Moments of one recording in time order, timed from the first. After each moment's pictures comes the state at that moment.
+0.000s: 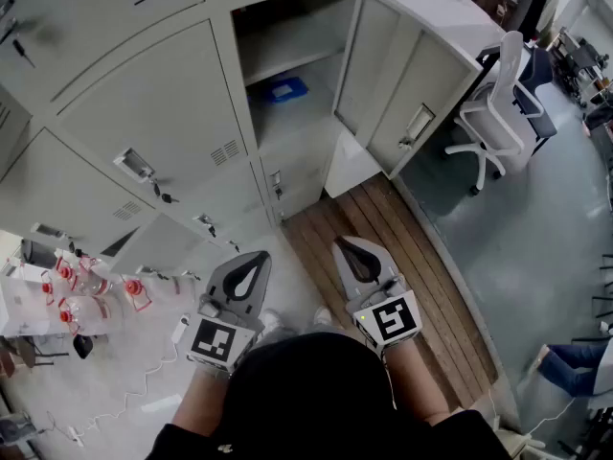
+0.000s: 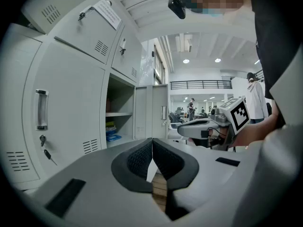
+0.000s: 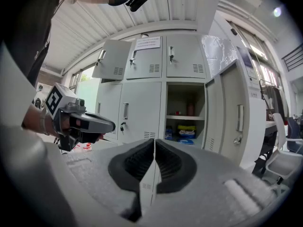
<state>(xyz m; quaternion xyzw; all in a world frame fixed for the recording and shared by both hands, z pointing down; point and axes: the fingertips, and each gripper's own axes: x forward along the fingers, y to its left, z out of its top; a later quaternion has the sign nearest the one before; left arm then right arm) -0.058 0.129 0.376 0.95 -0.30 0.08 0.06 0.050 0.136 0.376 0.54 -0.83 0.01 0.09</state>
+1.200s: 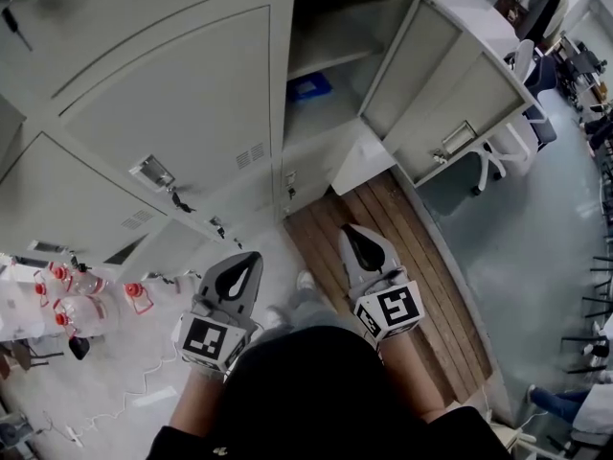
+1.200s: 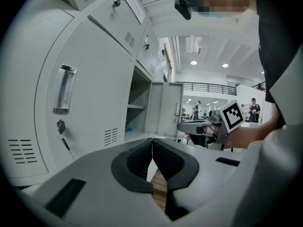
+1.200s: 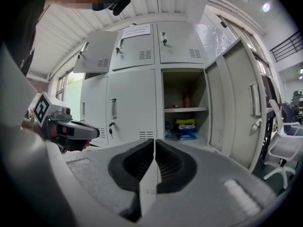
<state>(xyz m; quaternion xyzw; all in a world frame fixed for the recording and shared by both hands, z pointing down) -0.138 0.065 0.412 0.94 -0.31 0.09 0.10 0.010 0.057 0.403 0.58 -0.81 0.05 0.06</state>
